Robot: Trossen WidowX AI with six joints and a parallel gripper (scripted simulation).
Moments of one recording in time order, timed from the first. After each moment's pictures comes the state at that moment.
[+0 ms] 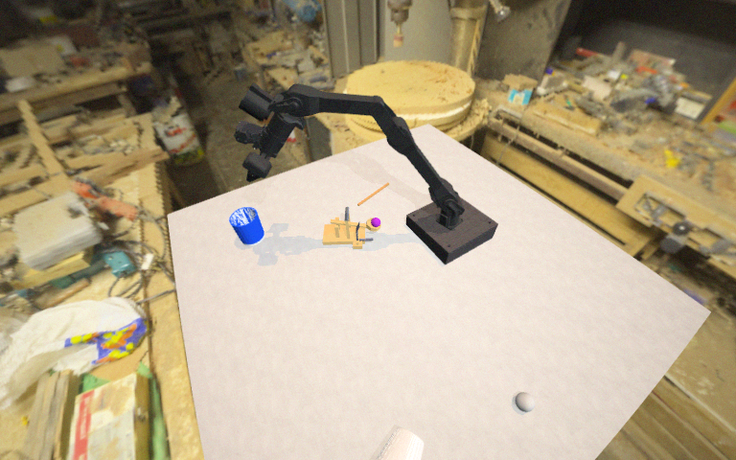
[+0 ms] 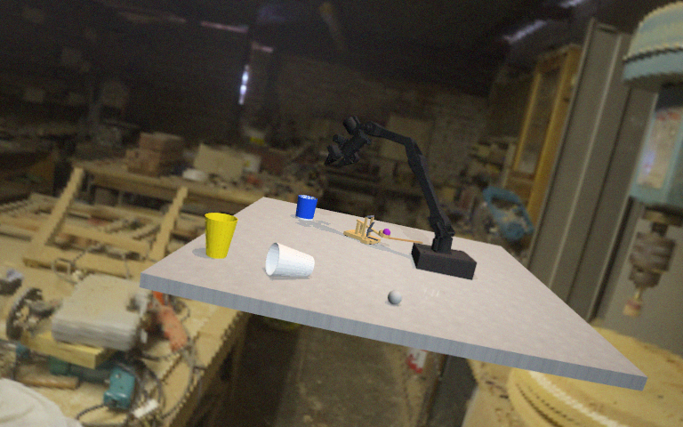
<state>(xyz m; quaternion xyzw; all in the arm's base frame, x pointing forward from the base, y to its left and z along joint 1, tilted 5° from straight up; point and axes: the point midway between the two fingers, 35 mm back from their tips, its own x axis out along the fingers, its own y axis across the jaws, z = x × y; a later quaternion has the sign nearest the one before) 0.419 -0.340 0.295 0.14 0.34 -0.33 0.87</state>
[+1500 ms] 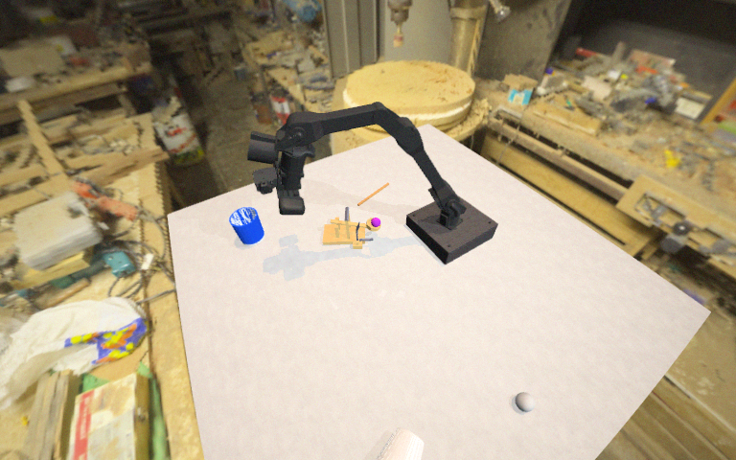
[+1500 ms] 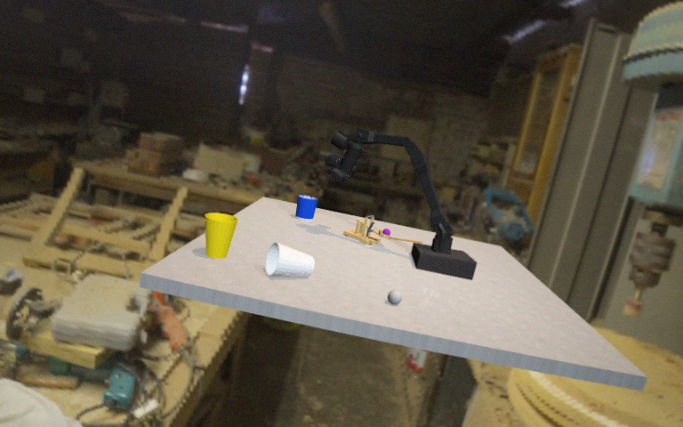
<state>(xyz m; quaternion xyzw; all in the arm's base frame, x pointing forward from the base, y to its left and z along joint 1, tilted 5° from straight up) 0.407 -0.257 0.209 0.02 0.55 -0.25 0.80</state>
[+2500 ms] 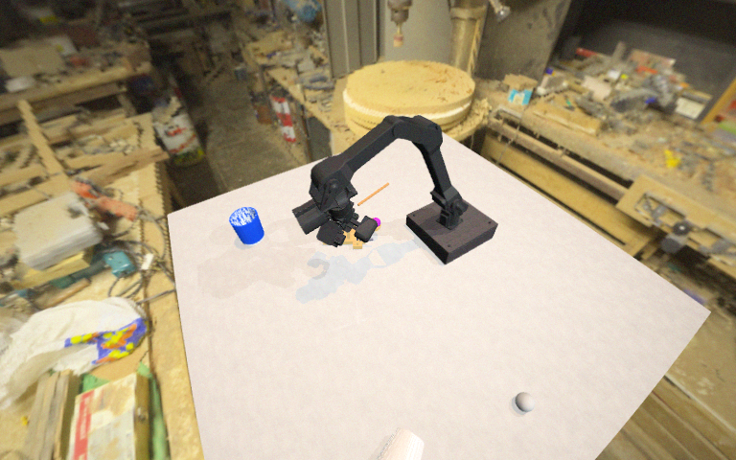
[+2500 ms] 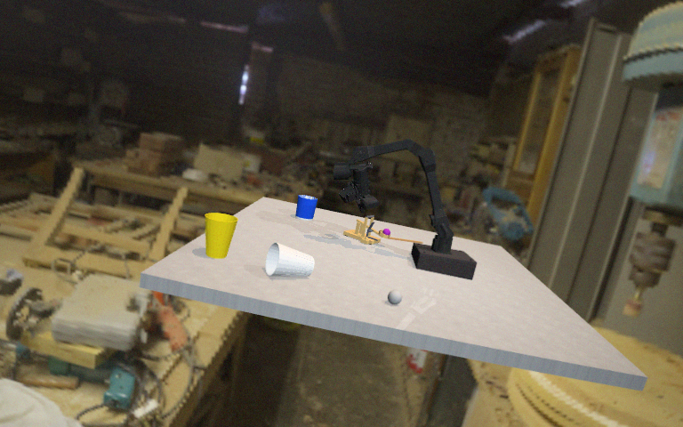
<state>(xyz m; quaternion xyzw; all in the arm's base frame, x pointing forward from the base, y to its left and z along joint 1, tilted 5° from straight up) 0.313 -0.133 0.126 -0.25 0.78 -0.03 0.57</state>
